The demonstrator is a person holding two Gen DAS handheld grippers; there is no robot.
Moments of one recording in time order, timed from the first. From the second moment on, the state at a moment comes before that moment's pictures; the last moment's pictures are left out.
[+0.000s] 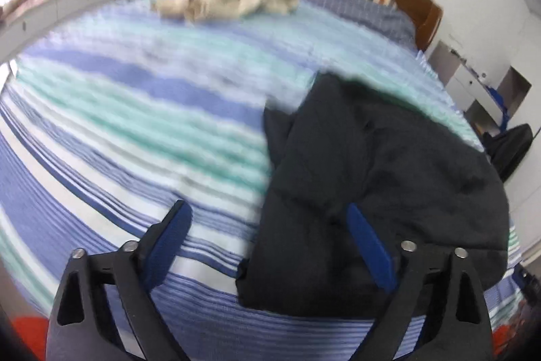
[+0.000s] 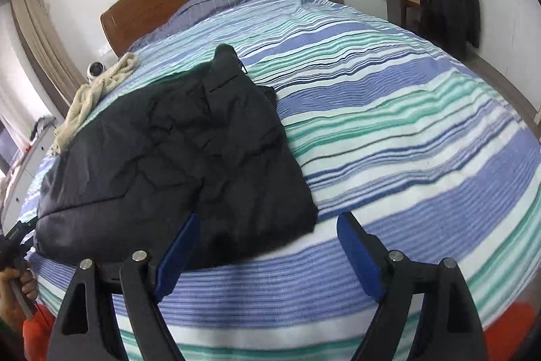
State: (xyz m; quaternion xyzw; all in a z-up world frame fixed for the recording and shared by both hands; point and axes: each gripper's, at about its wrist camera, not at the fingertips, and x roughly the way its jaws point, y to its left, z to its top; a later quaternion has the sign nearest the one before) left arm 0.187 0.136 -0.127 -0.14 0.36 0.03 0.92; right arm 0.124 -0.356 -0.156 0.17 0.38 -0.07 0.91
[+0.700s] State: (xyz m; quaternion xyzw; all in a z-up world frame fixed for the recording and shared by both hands) left arm 0.342 -0.087 -0.139 0.05 0.46 -0.14 0.88; right arm 0.079 -0.347 -0.128 0.22 0.32 0.05 0.92
